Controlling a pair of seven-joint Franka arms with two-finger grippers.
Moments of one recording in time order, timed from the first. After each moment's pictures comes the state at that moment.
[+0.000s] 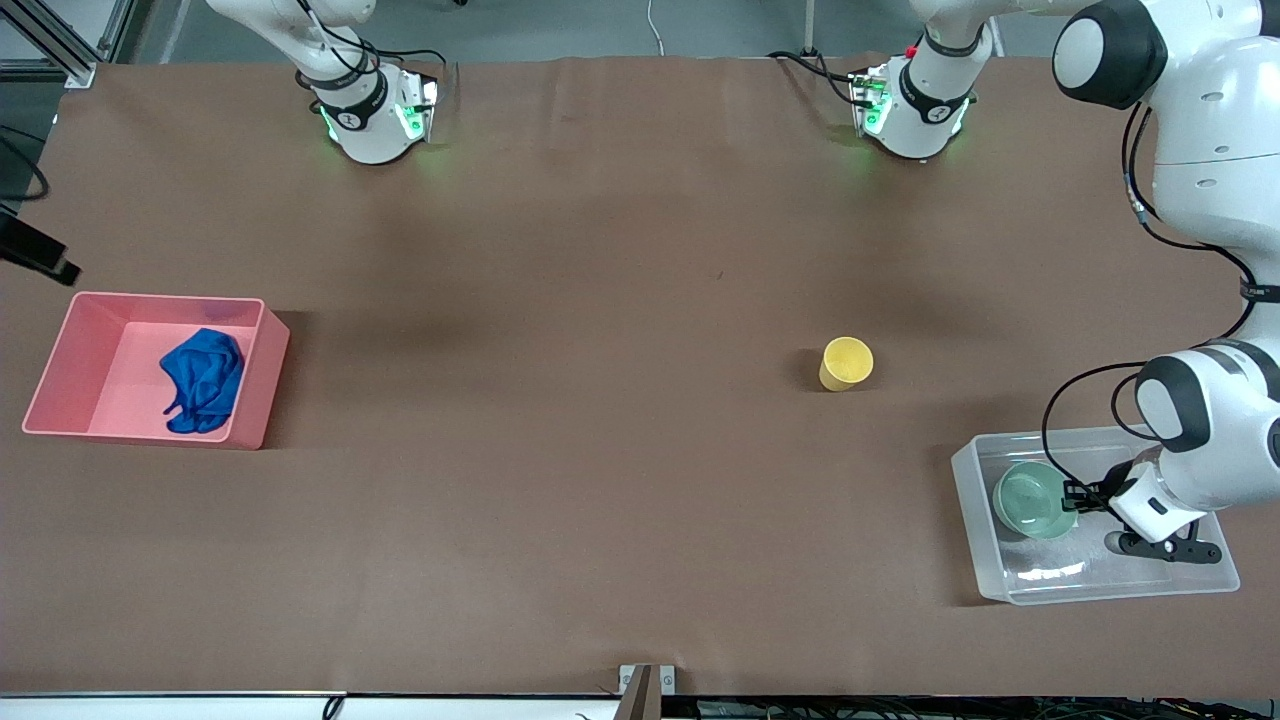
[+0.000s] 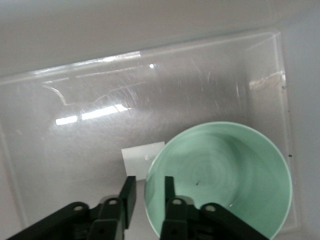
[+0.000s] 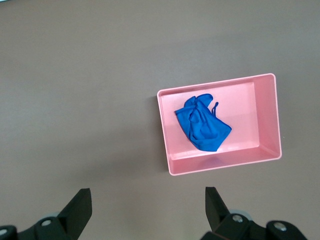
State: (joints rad) left arm 0.19 0.84 -0.03 -1.33 -0.02 2.24 0.31; right arm -0.09 0.01 -0.06 -1.47 -0.02 1.50 0.05
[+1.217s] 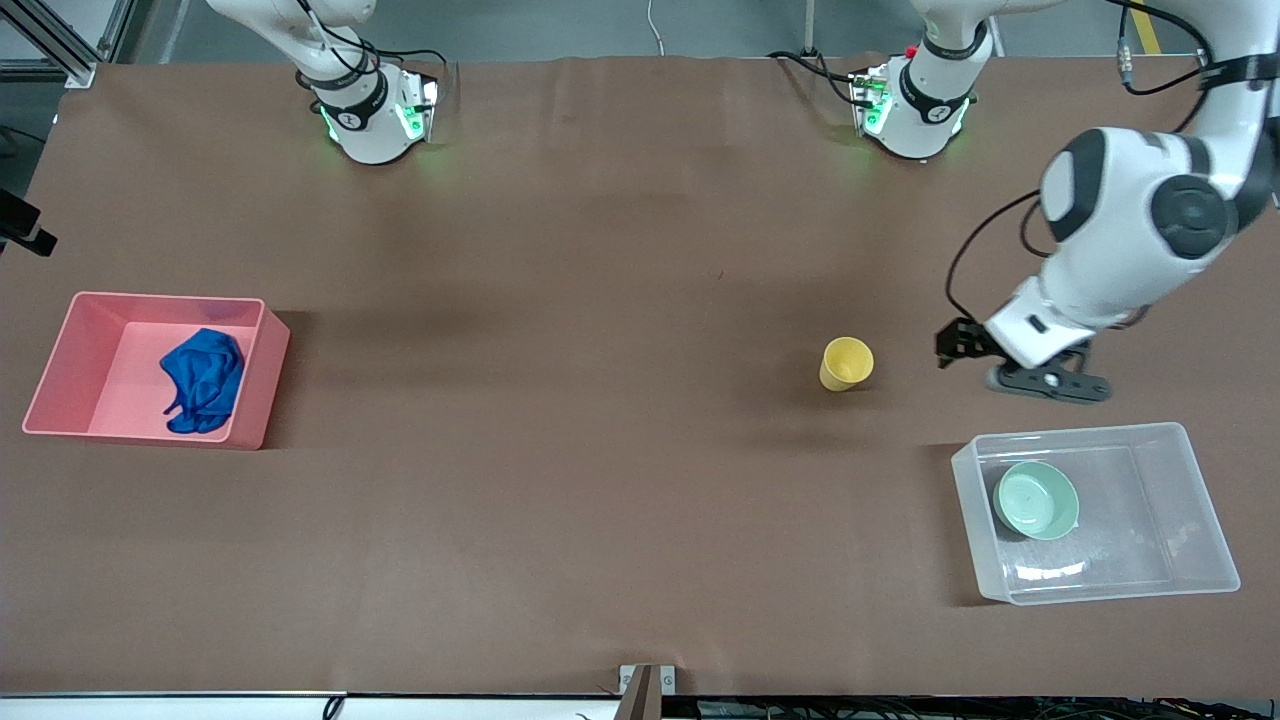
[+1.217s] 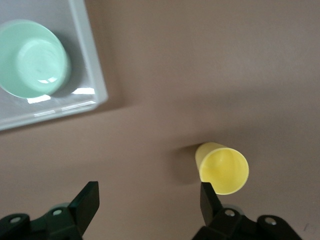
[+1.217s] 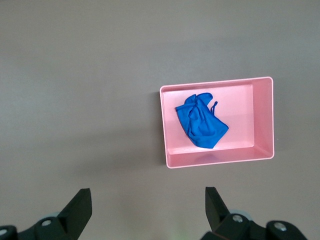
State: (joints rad) left arm 0.09 0.11 -0.29 -2.07 -0.02 2.20 -0.02; right arm -0.09 0.01 -0.06 -1.42 -0.02 1.43 -0.01
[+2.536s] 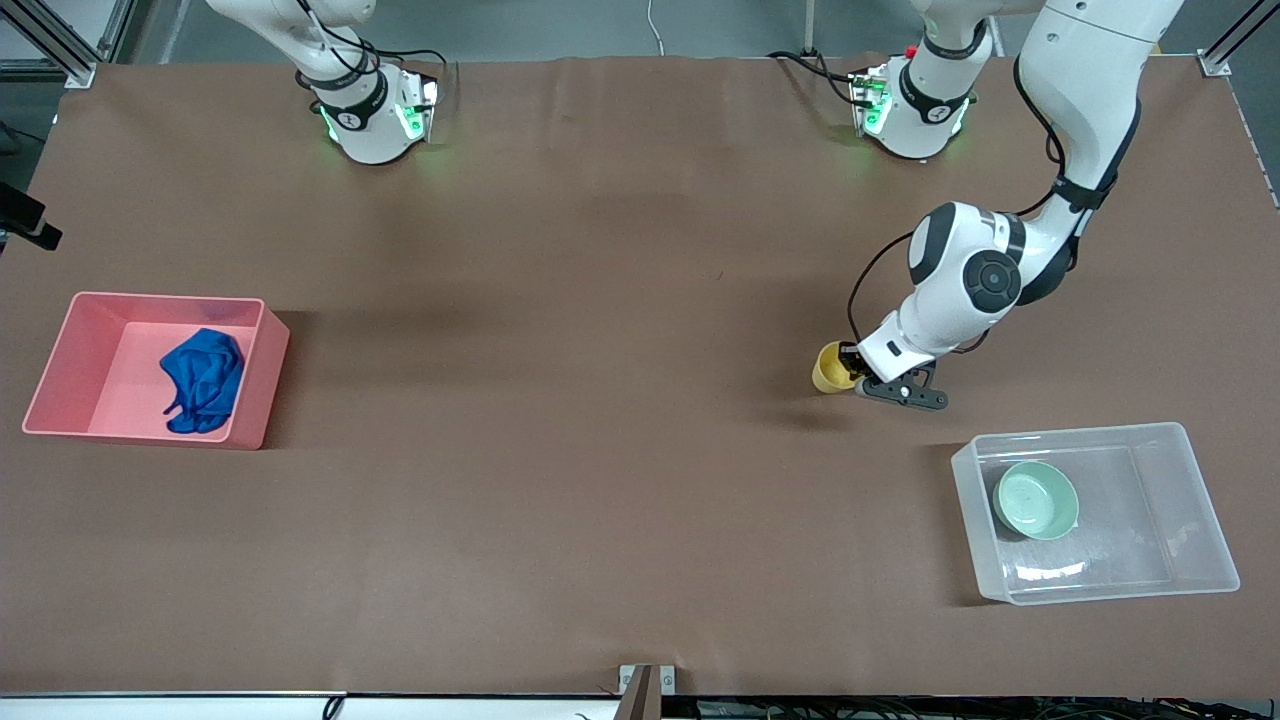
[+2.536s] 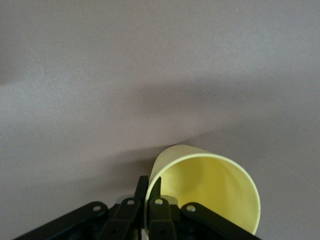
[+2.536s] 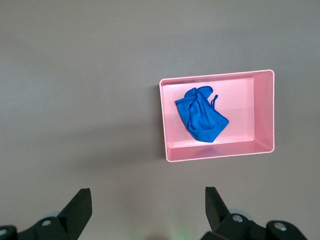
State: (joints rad) left arm 0.06 0.37 -0.37 -2.22 -0.02 2.60 -0.07; right arm -0.09 0.01 -0.06 -1.42 -0.02 1.41 -0.01
